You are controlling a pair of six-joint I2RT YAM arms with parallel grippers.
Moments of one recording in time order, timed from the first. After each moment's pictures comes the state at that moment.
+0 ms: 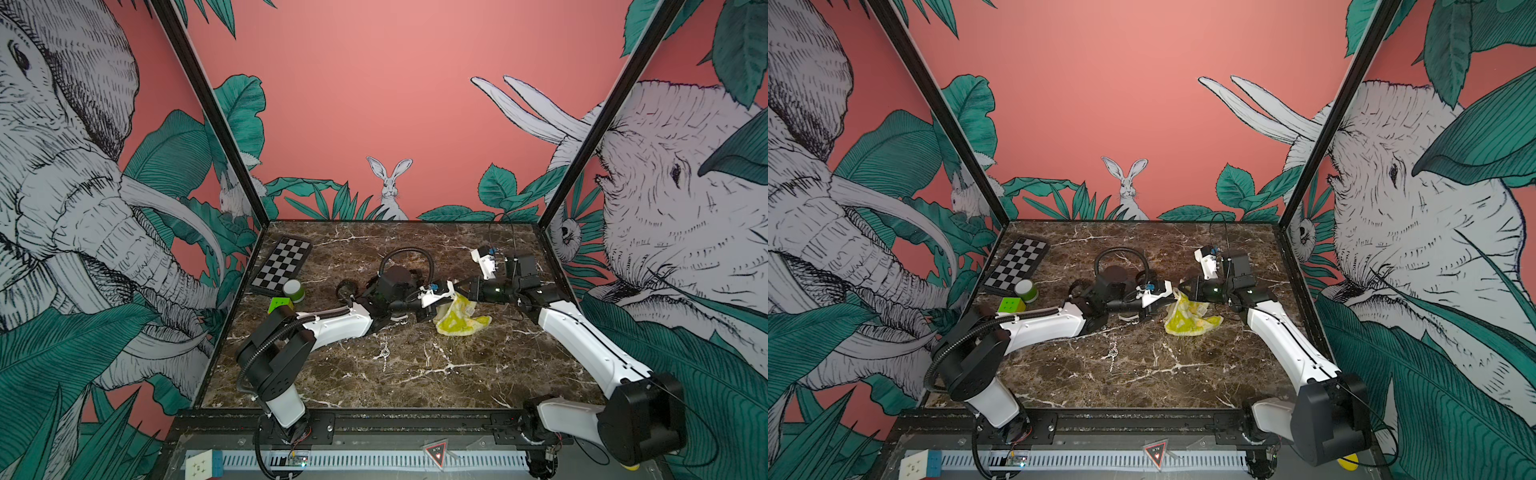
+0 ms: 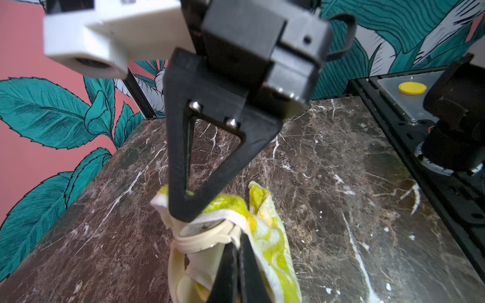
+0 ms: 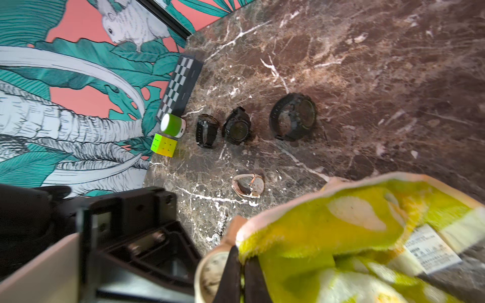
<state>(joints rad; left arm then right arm) -0.85 1.65 0.95 0.42 0.57 0.42 0.26 1.24 0.92 -0.41 -0.62 0.37</state>
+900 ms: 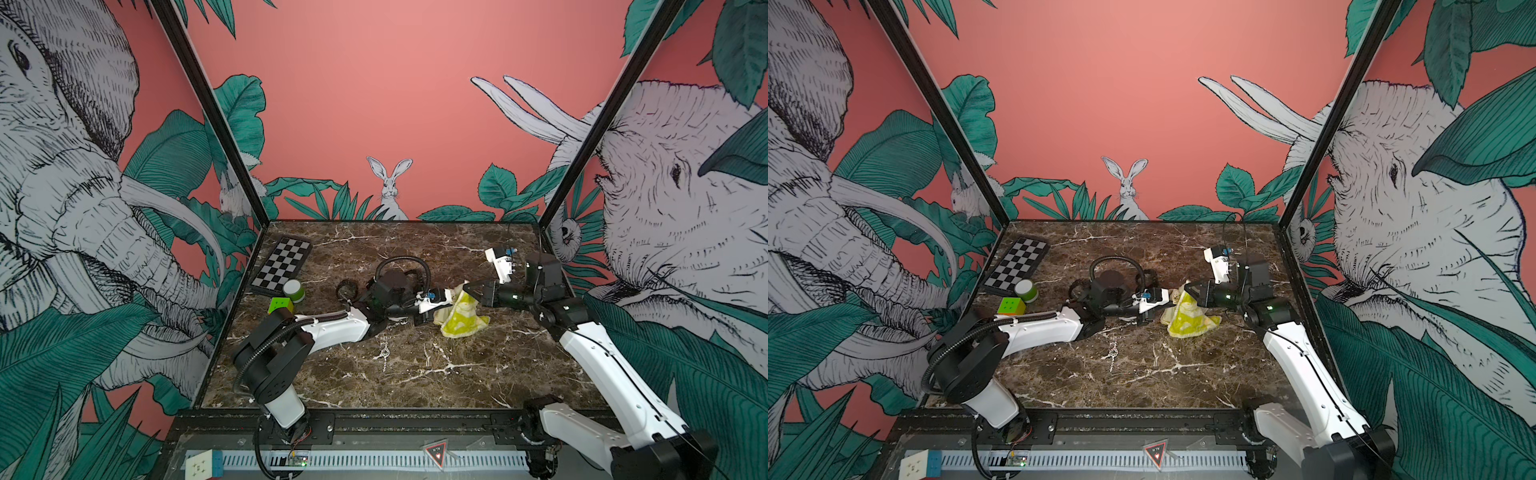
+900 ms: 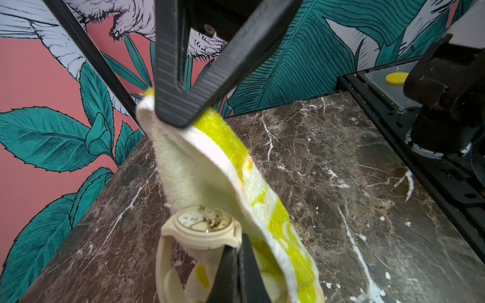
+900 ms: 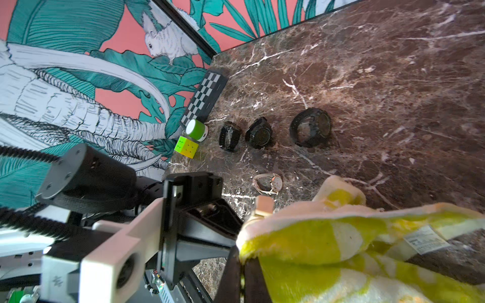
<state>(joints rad) -0.85 1.66 0.90 0.49 0.60 0.49 0.26 1.03 0.93 -0.49 -0.68 0.38</state>
